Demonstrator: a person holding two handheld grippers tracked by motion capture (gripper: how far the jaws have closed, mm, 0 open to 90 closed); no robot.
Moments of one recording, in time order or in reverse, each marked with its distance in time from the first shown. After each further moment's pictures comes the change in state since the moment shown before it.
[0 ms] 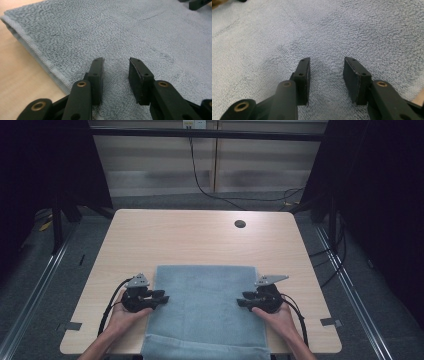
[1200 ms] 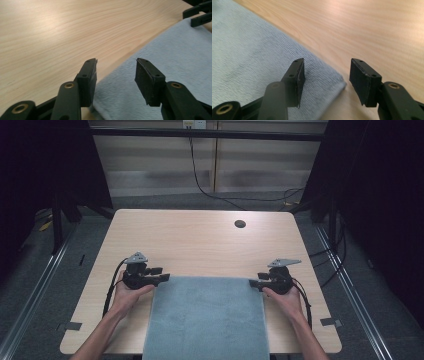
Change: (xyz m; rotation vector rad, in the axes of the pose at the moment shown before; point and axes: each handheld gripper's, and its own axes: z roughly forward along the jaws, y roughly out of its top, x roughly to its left) left arm 0.048 0.044 0.011 -0.069 0.058 -0.088; right arm -0.066 0.017 -0.006 -0.060 -0.132 0.075
